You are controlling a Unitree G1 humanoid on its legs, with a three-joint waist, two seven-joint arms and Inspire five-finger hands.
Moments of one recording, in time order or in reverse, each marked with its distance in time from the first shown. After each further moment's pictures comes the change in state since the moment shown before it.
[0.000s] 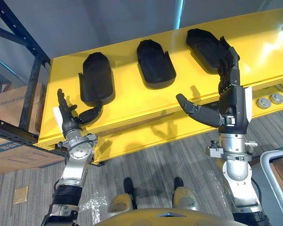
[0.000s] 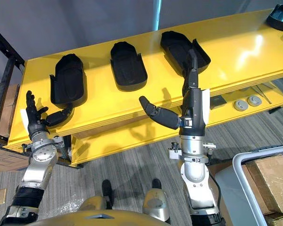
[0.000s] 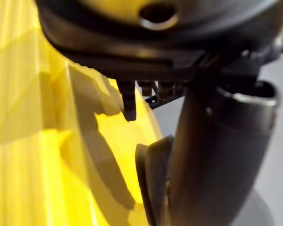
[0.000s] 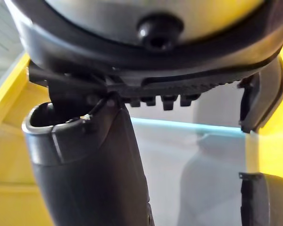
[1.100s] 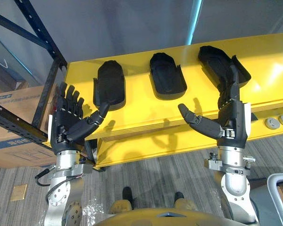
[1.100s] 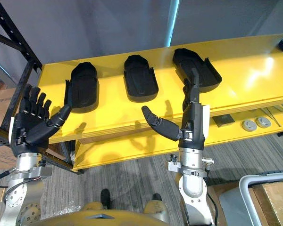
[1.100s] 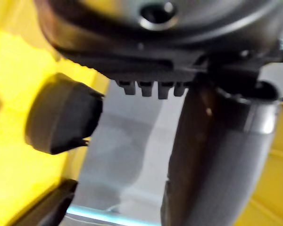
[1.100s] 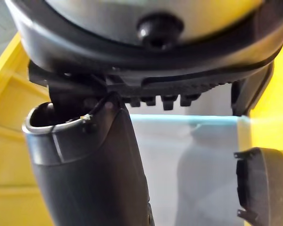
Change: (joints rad) left arm 0.510 -0.133 0.051 -0.660 -0.482 -0.279 -0.526; right arm 0.168 0.081 0.026 -0.055 0.009 0.022 -0.010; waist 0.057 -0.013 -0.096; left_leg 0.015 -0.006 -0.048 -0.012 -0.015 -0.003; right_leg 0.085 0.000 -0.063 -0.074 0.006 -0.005
